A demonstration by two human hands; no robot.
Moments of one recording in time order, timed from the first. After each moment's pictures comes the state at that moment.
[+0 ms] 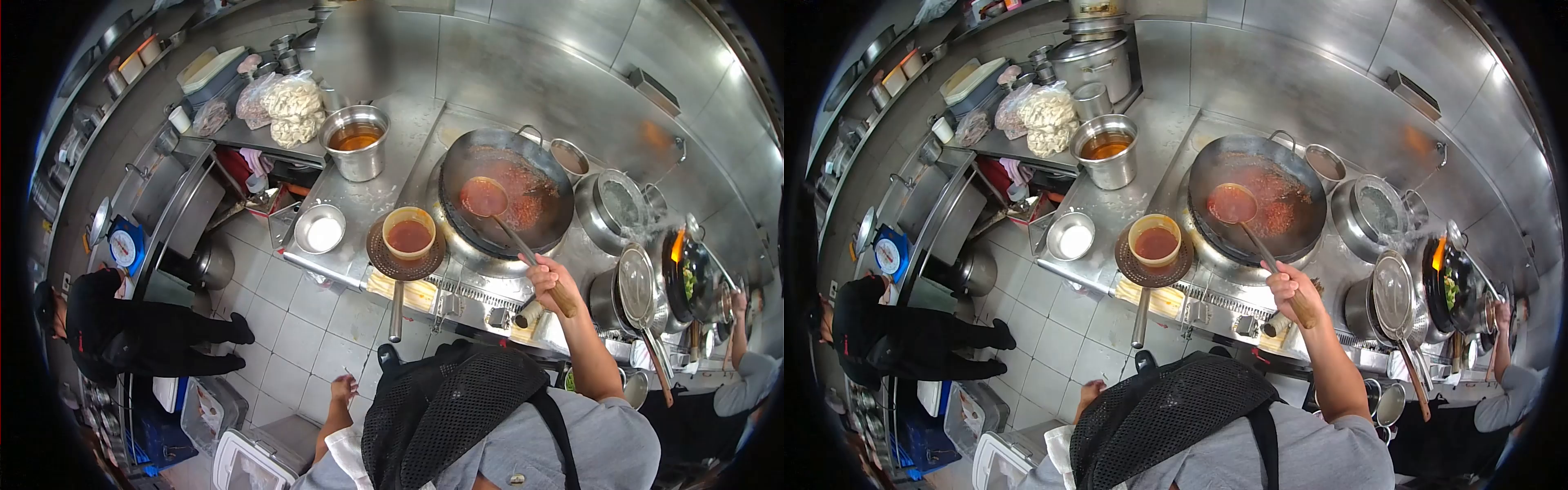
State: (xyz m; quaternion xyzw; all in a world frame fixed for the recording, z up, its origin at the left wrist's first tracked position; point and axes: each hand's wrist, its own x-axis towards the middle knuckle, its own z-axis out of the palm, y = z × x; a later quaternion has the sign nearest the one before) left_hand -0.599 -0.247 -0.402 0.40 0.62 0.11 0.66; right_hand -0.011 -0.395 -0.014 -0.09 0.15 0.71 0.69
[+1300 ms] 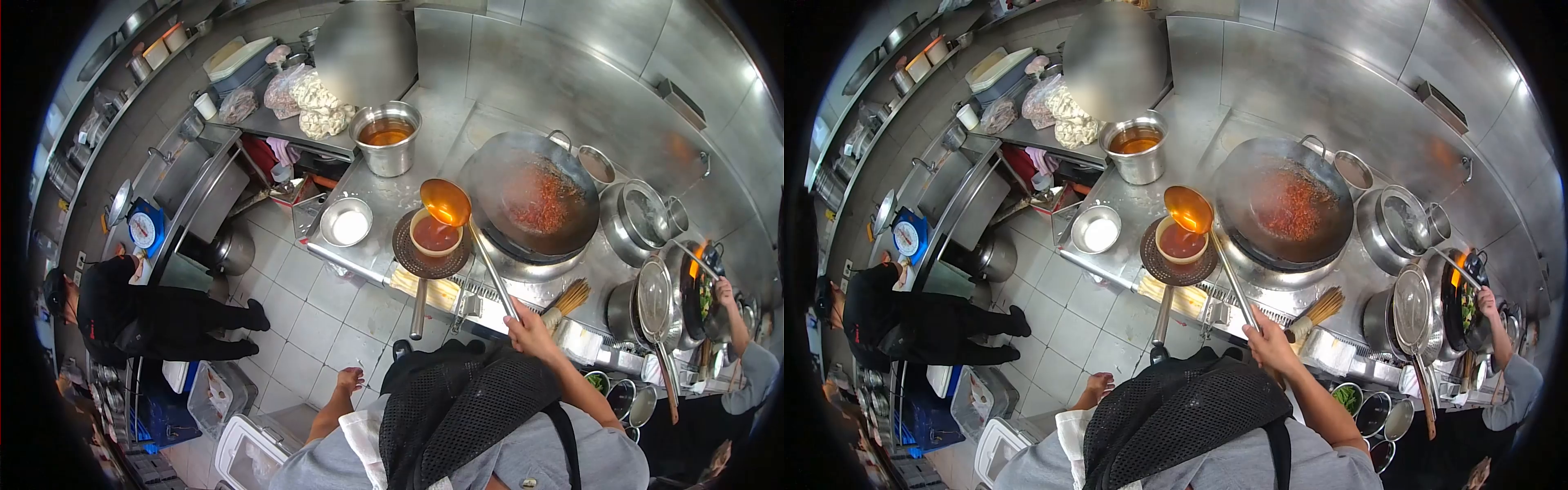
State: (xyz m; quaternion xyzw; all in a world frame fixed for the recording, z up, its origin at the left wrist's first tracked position) left_hand -0.618 -0.217 -0.389 0.33 0.67 0.03 0.66; right_hand -0.138 -0.393 -0.023 -0.68 -0.31 0.50 0.43
